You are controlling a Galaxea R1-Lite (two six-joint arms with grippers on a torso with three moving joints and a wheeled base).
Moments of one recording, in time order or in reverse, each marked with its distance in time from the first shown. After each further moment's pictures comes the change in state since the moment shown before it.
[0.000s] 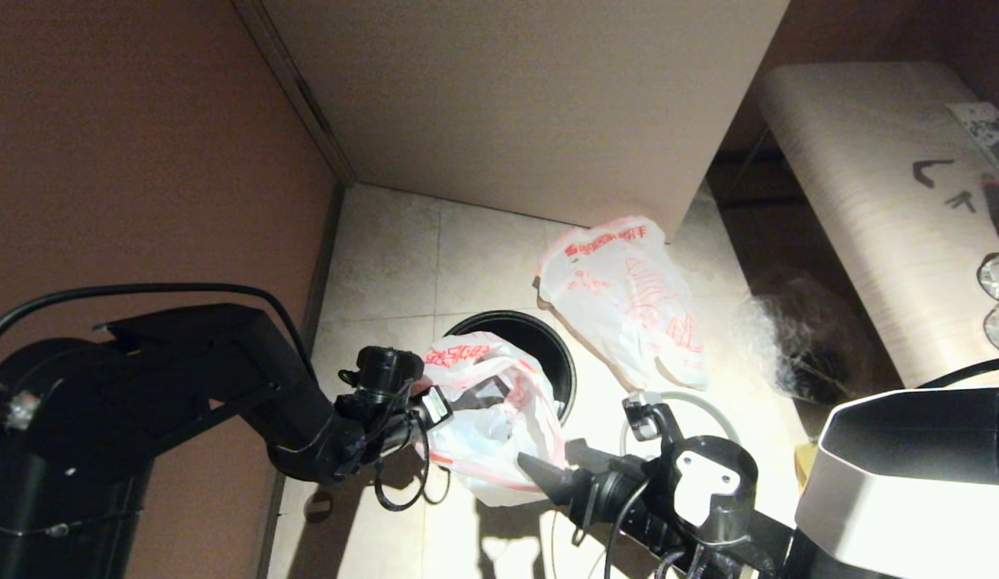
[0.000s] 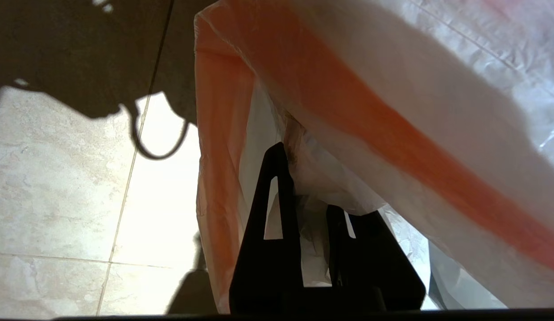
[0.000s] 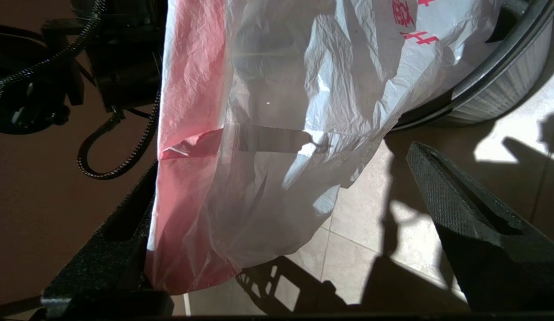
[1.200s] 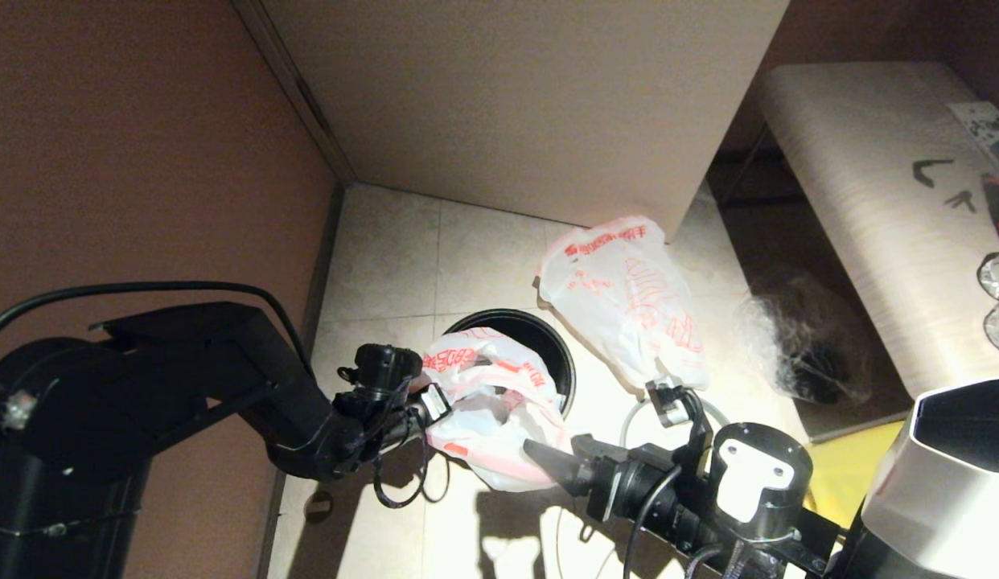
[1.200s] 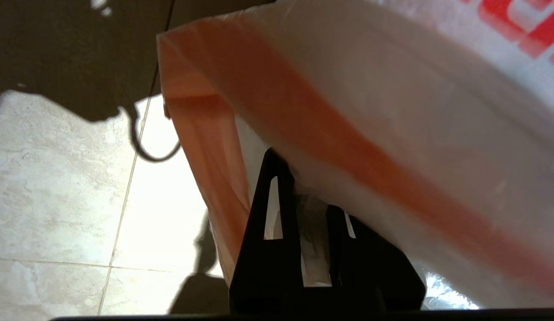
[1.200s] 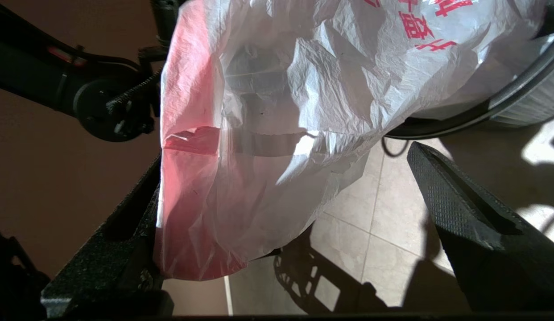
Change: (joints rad) left arm 0.006 -0.003 -0.007 0.000 -0.002 0.010; right arm -0.004 -0.124 0.061 0.000 0.074 0.079
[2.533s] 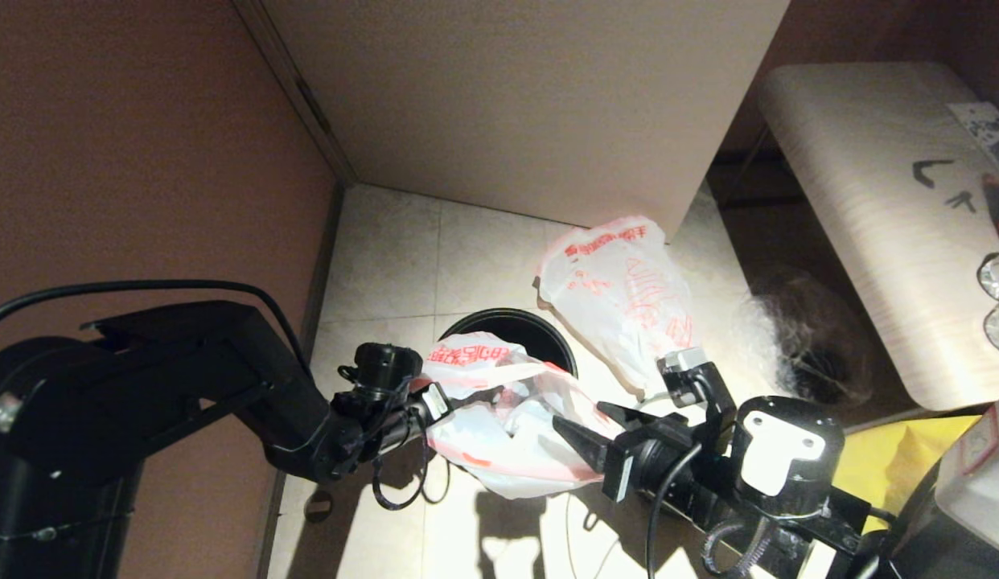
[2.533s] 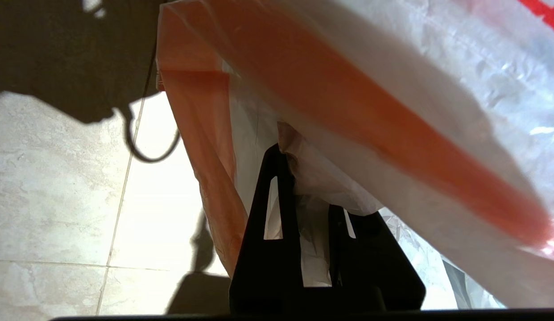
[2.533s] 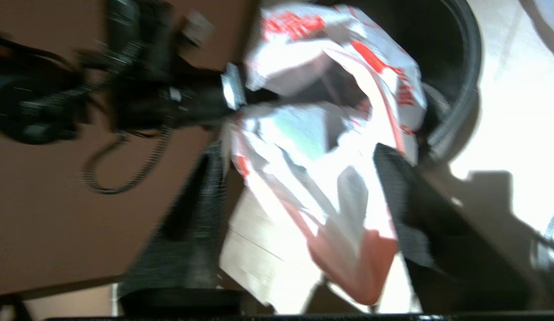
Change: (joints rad) left arm -0.009 -0.017 0.014 -0.005 -0.006 0.002; right arm -0.023 -0.111 -0.038 0.159 -0.119 -0.304
